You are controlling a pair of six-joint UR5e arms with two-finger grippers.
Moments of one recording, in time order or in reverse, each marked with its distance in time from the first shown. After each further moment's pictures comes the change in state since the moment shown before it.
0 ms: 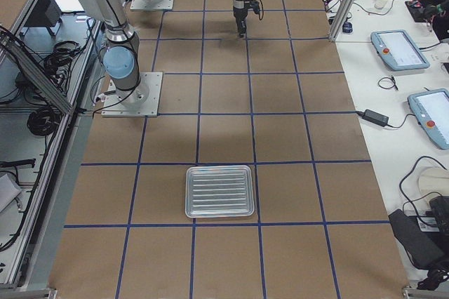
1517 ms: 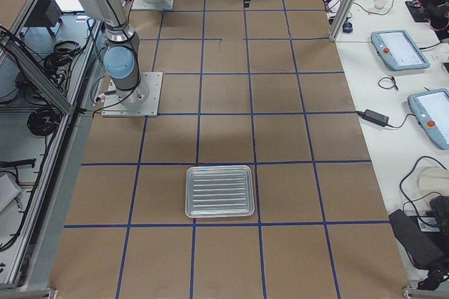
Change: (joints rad) left arm 0.887 0.242 -0.089 -0.238 0.100 1.180; right arm 0.000 -0.002 0.005 0.000 0.002 -0.012
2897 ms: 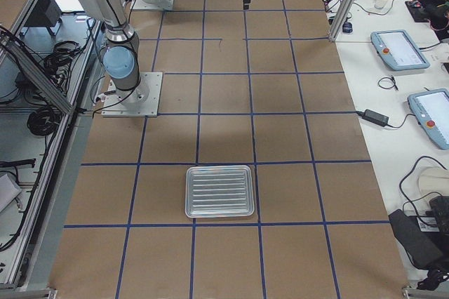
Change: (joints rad) left arm 0.113 -0.095 -0.044 0.170 -0.065 0.132; right arm 0.001 0.005 0.010 -0.003 -0.006 -0.001
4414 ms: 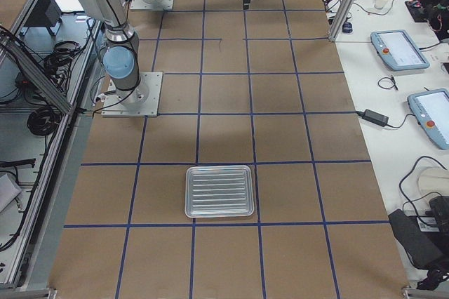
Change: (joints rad) left arm -0.514 0.216 0.516 -0.775 -0.014 -0.729; right arm 0.000 0.001 -0.001 0.000 0.002 0.001
